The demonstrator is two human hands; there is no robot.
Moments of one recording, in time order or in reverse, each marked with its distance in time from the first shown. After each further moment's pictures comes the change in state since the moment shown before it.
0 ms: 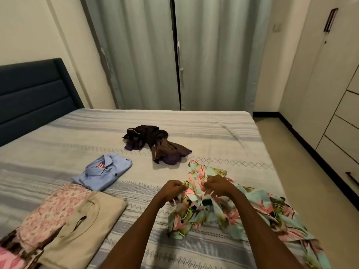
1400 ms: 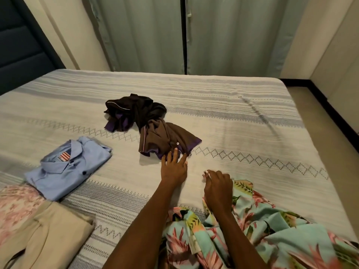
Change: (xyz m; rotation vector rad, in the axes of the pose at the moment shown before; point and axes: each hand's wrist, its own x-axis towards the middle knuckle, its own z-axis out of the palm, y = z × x) left_hand 0.268 -0.080 0.015 0.939 0.264 0.024; right_hand 0.209 0.095 0.103 -0.375 0.832 -0.169
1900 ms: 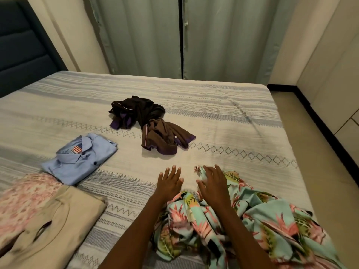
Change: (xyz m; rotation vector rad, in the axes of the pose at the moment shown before) left_hand -0.116 -0.006 -0.002 -0.159 -0.160 0.075; right_hand -0.039 0.008 -0.064 0.068 -0.213 -0.113
